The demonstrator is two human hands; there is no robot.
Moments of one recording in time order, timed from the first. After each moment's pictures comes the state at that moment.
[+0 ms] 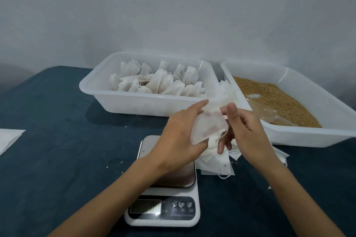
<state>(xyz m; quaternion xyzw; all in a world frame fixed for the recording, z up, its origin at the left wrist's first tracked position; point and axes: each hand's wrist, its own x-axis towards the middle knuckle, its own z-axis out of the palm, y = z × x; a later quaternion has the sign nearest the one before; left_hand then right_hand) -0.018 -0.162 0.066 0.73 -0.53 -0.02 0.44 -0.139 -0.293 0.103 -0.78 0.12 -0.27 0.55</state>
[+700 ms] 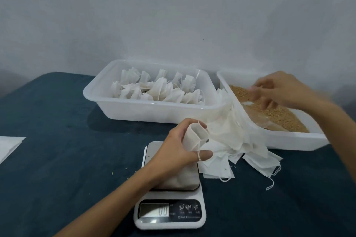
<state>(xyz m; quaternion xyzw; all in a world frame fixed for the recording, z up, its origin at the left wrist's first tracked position) -0.014 -0.139 0.064 0.62 -0.43 -0.25 0.61 -0.137 -0.409 0.203 -0.93 0.29 -0.12 0.22</state>
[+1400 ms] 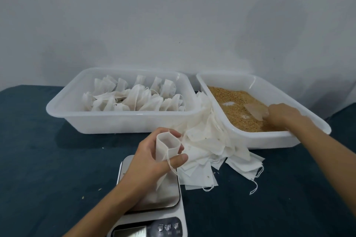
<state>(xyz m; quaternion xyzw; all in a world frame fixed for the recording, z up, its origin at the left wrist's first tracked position) -0.019 -0.137 0.072 0.57 -0.37 -0.28 0.67 -0.177 -0.561 0.100 -0.86 0.50 0.05 -0.08</state>
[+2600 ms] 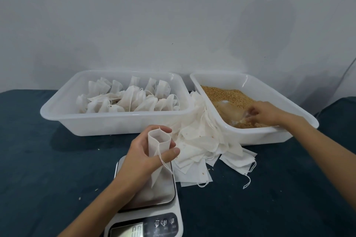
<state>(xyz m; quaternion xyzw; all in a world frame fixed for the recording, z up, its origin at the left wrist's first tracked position) -0.016 -0.135 0.074 0.57 -0.37 -0.28 0.68 -0.182 -0.526 0.112 -0.93 0.35 0.00 0.09</state>
